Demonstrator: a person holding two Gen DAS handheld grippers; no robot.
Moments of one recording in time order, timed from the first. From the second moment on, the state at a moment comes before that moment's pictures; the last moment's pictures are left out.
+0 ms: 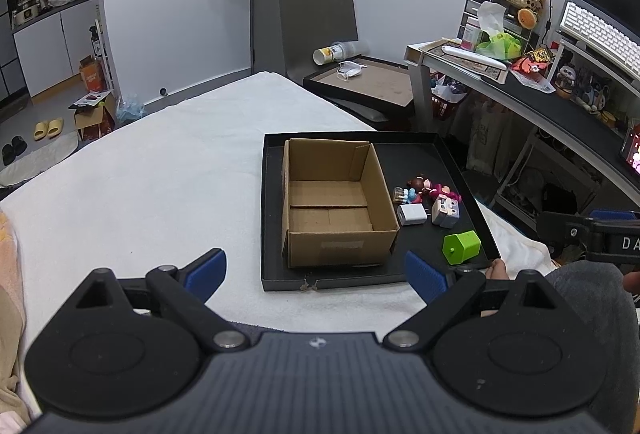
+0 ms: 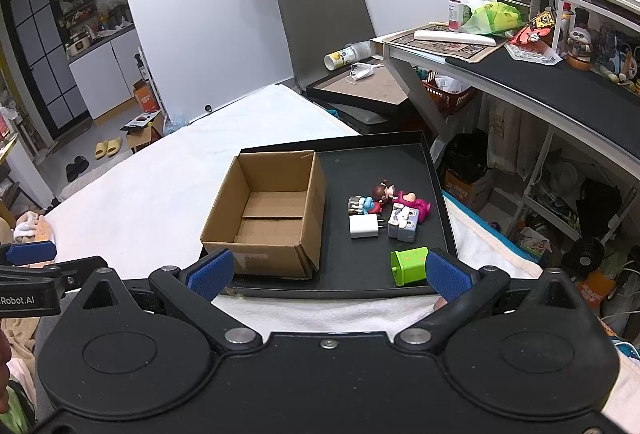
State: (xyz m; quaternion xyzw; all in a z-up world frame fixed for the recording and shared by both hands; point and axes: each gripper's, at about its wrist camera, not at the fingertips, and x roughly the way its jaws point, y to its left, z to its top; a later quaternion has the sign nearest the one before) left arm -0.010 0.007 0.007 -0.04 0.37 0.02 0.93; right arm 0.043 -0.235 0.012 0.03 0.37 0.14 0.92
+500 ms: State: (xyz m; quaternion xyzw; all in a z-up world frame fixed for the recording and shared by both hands) left arm -0.012 0.006 0.007 -0.04 0.37 0.02 0.93; right arm 0.040 -0.236 0.011 0.04 0.37 0.14 0.92
